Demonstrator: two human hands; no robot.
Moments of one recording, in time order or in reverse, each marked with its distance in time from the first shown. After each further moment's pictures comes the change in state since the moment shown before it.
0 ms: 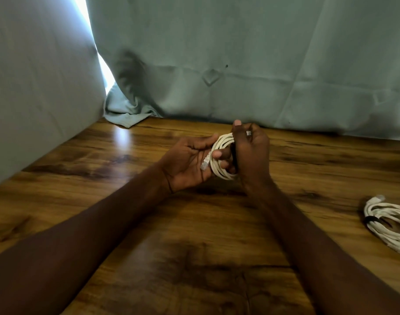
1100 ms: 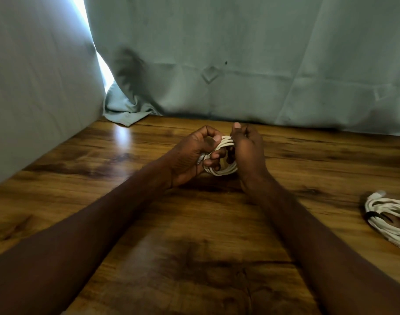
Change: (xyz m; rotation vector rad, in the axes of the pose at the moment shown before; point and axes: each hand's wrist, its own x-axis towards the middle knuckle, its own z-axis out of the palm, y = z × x) left_hand 0.005 -0.001 -0.006 0.418 0.278 0.157; right_hand 0.002 0.005 0.002 0.004 0.013 0.131
